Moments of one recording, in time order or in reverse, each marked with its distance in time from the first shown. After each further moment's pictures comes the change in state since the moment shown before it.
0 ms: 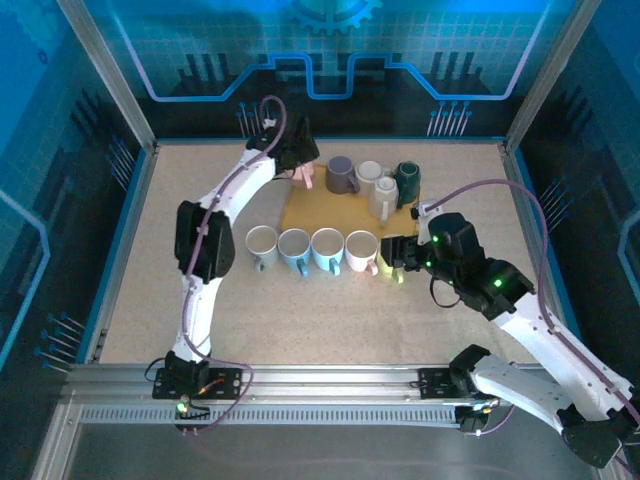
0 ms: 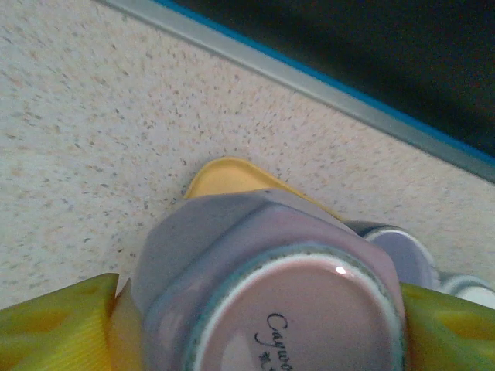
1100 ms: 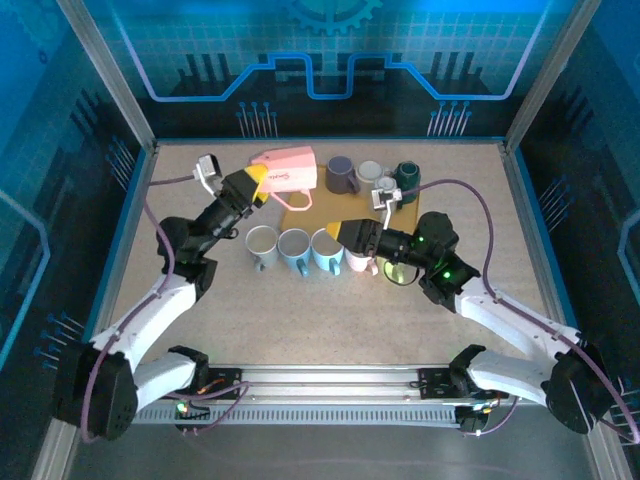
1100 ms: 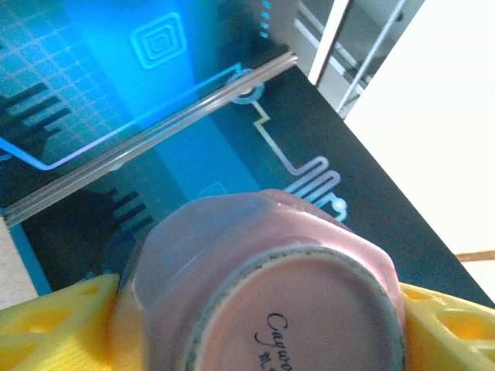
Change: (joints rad) left arm 0.087 -1.131 -1.433 1.654 0.700 -0.679; right arm 0.021 0.230 -0.255 1.179 -0.697 0.669
